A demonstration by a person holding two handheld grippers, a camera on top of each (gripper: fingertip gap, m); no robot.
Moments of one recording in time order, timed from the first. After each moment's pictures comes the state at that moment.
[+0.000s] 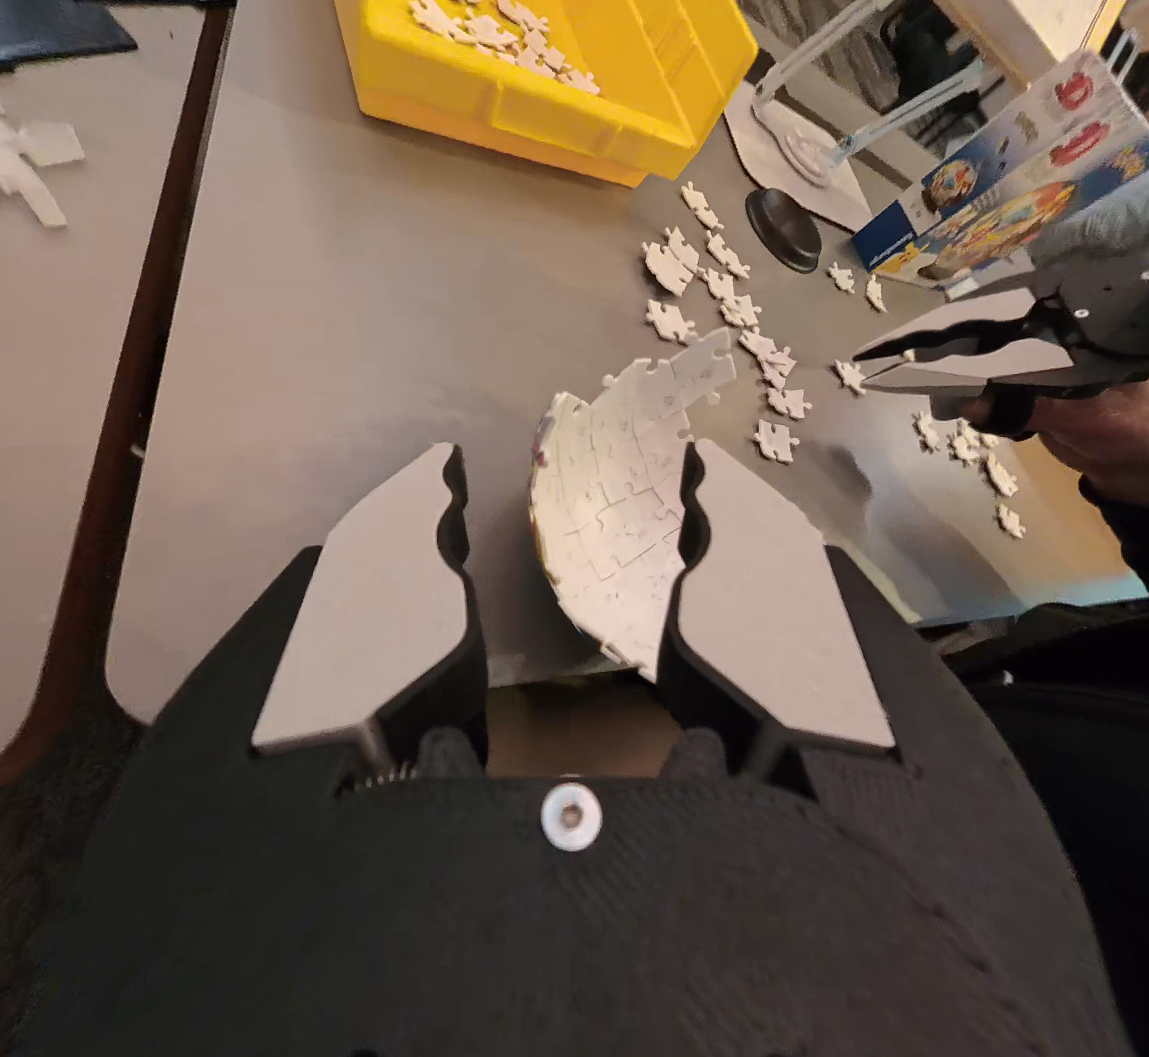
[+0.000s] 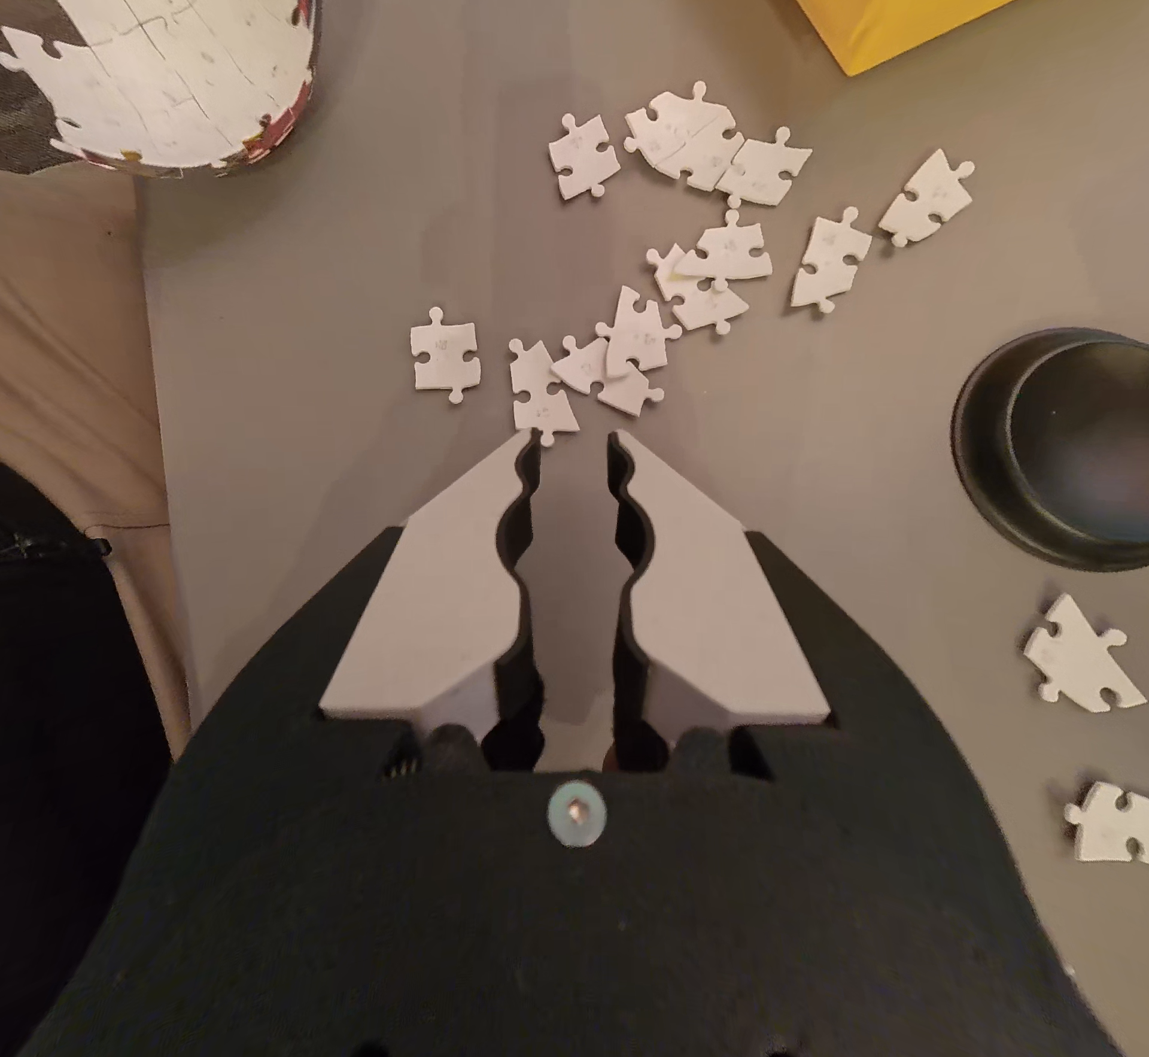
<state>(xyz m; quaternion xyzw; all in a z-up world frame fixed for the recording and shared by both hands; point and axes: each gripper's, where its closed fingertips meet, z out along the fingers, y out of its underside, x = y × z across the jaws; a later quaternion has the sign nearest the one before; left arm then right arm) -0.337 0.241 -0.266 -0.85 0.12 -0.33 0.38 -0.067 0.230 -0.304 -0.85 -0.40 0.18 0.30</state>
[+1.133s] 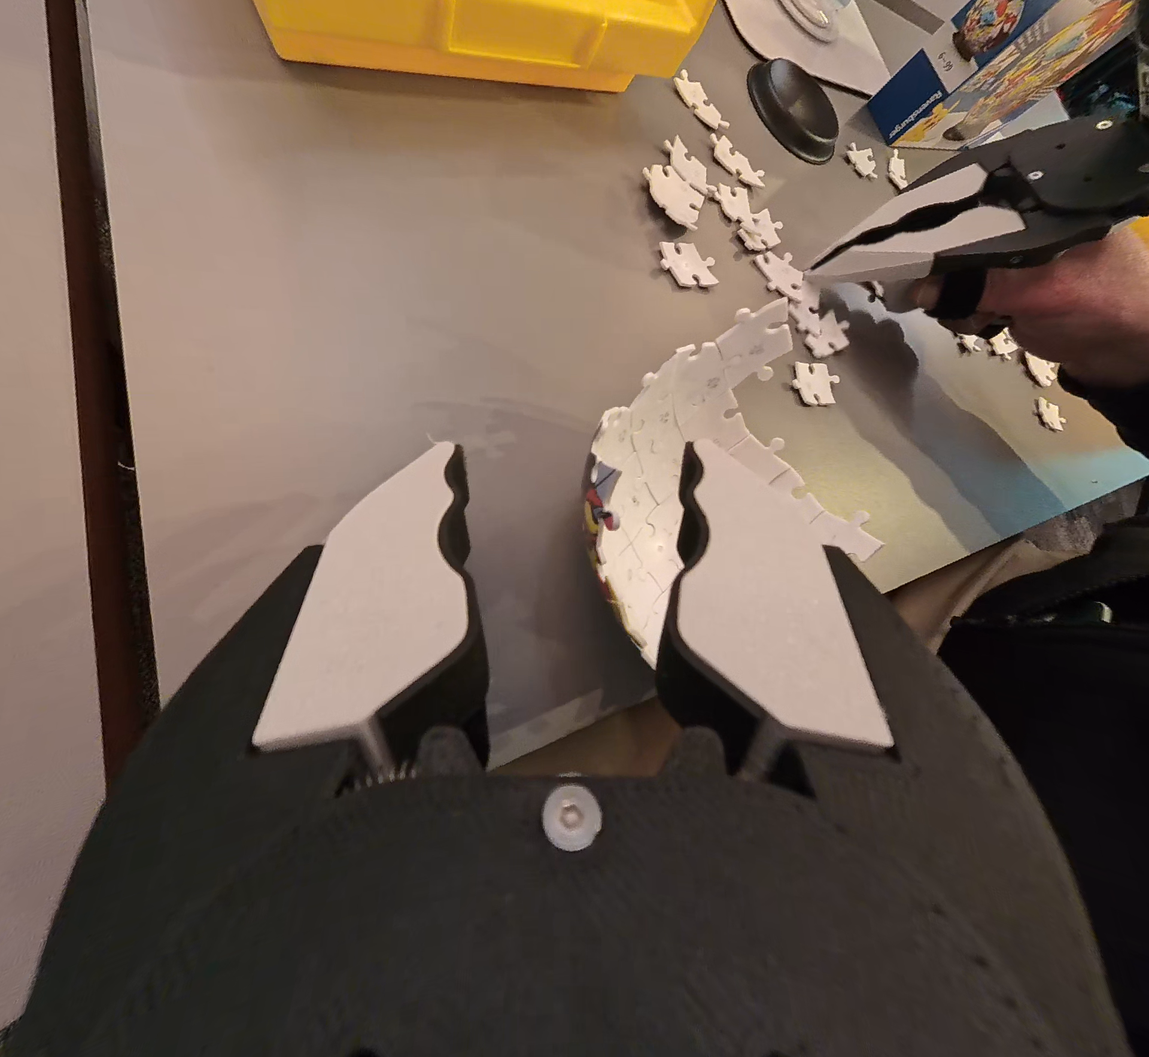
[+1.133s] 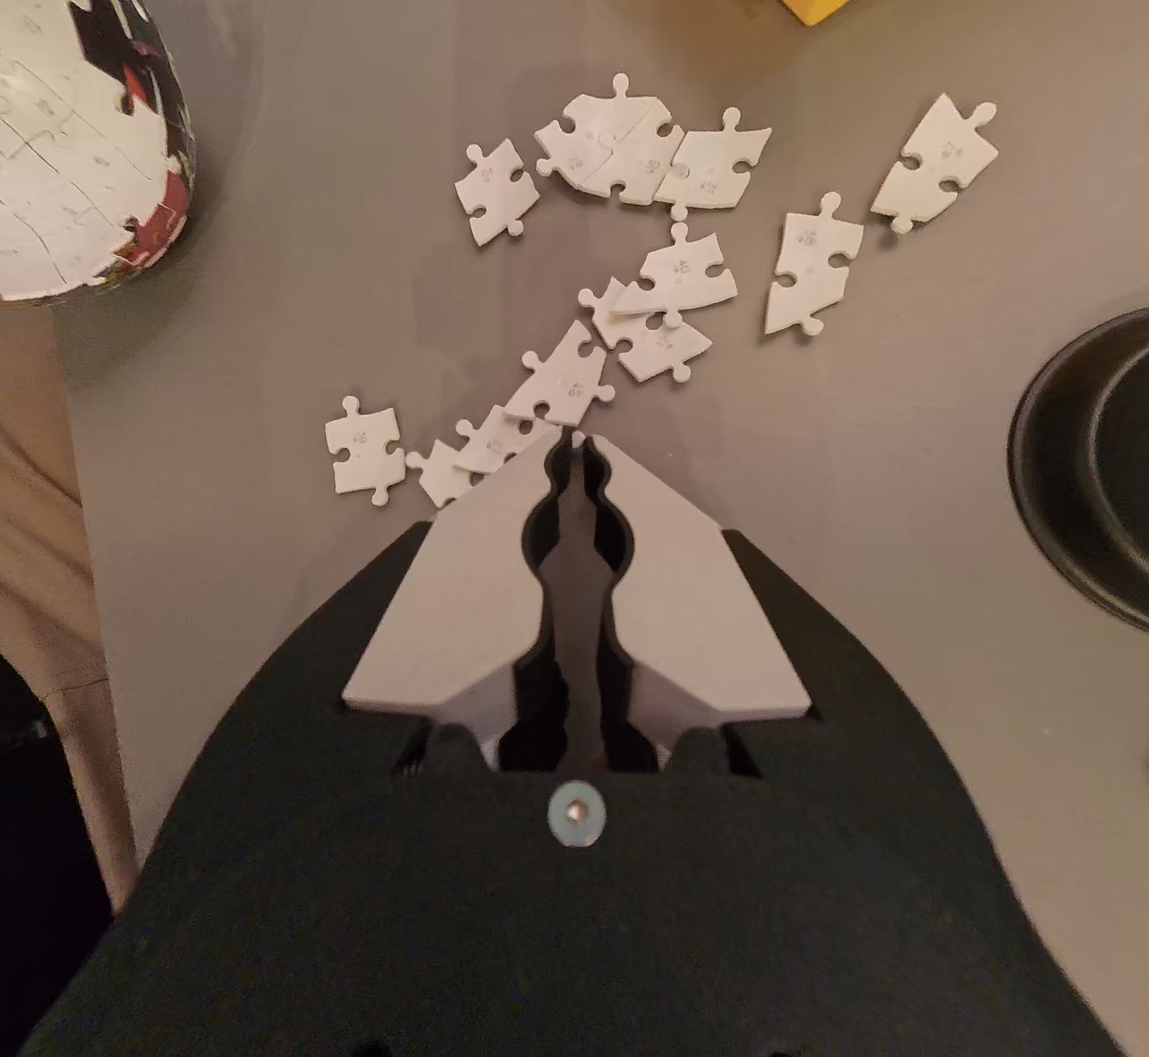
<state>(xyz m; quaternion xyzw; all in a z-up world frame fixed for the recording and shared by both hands) -0.329 0.263 -0.290 -0.86 0.22 -0.33 0.32 -0.082 0.268 -0.337 -0.87 -0.33 0.22 0.29</state>
